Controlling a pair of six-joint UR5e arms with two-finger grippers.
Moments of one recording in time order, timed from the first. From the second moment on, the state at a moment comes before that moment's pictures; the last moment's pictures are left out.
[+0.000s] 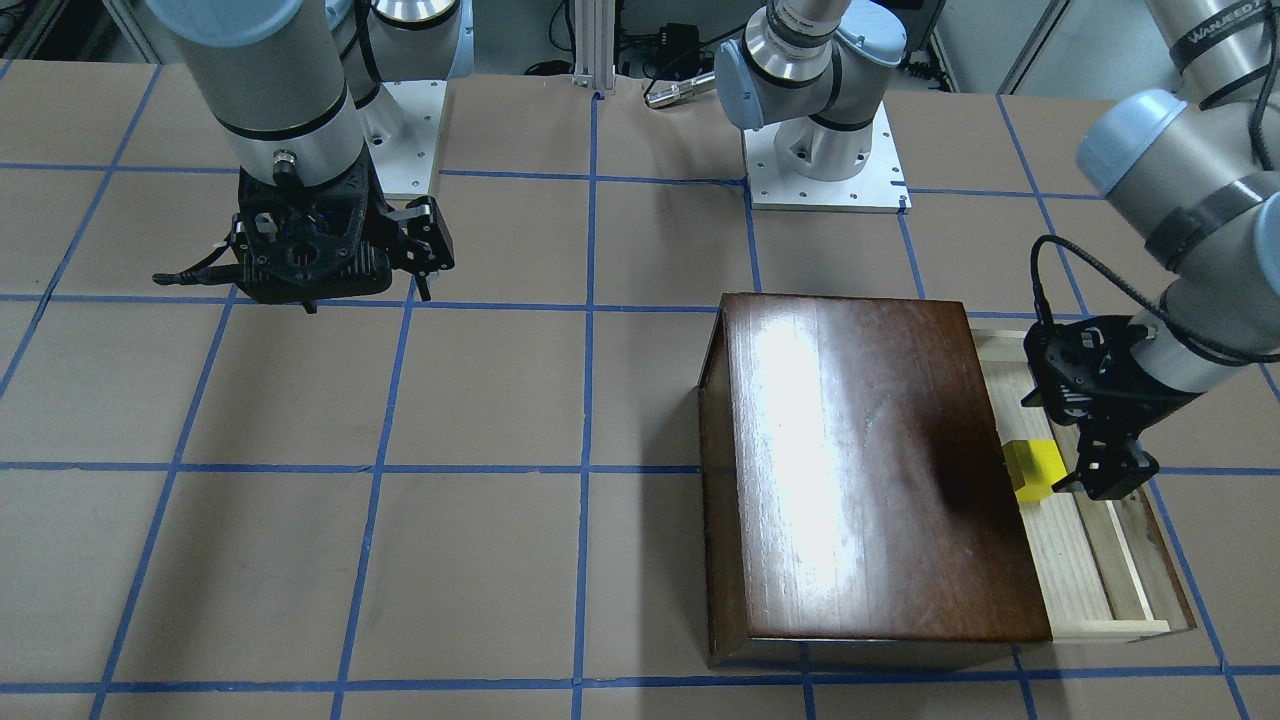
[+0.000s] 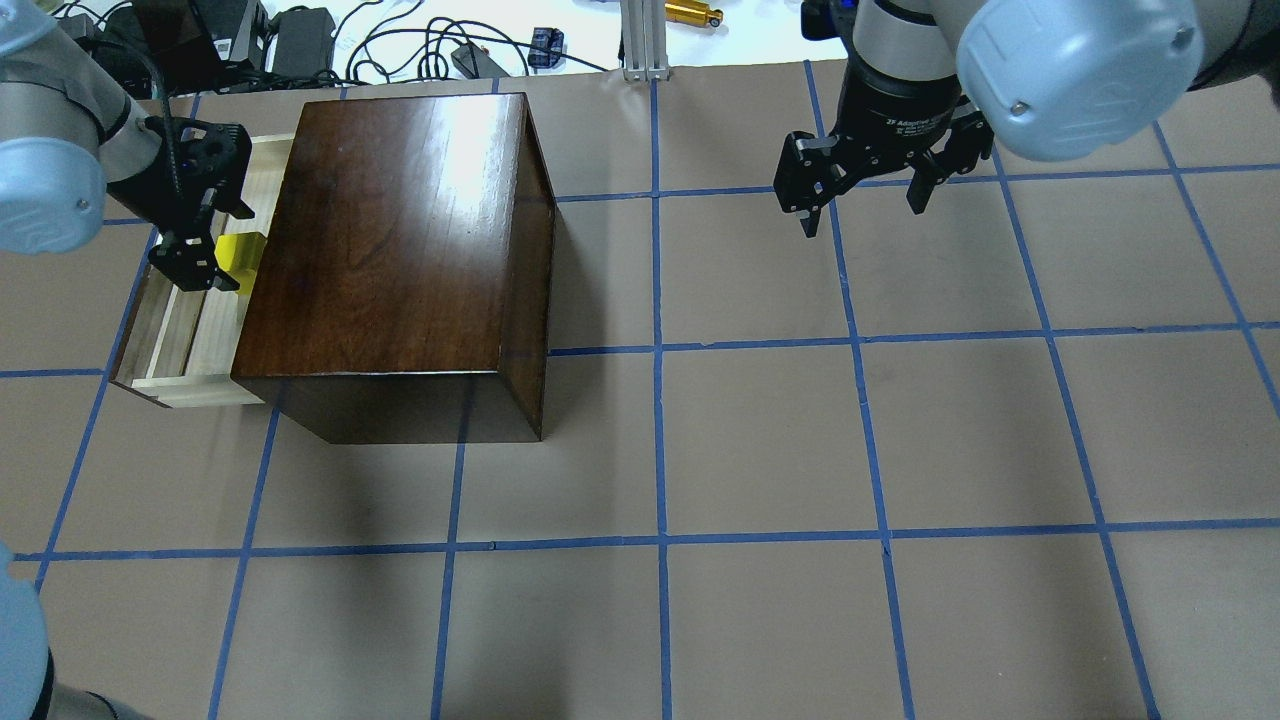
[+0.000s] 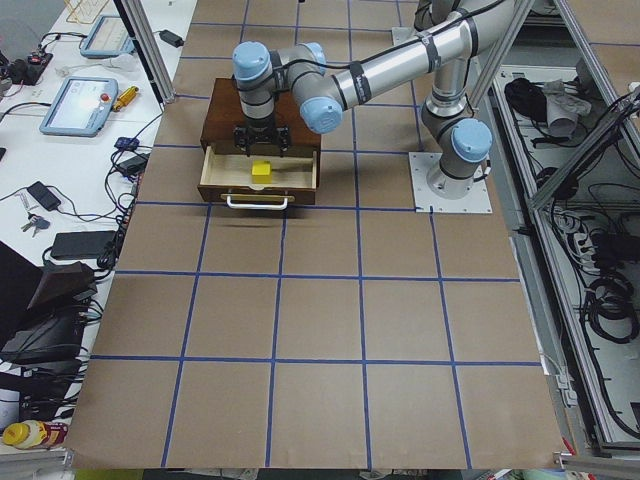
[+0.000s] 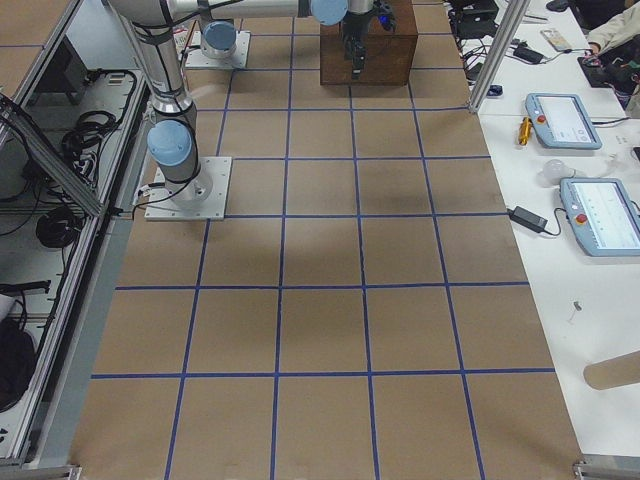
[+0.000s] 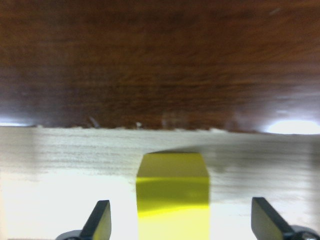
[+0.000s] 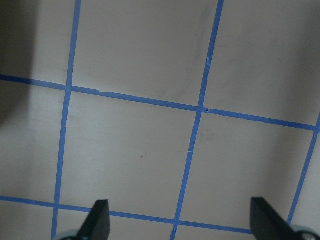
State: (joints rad) left arm -1.21 -1.77 -1.57 -1.39 1.55 1.89; right arm 1.70 -1.45 1.48 -1.58 -1.60 -0.05
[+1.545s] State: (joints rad) left arm -1.57 -1.56 -1.57 -1.58 1.55 0.35; right arm 1.70 -1.45 1.48 -1.58 -1.60 -0.05
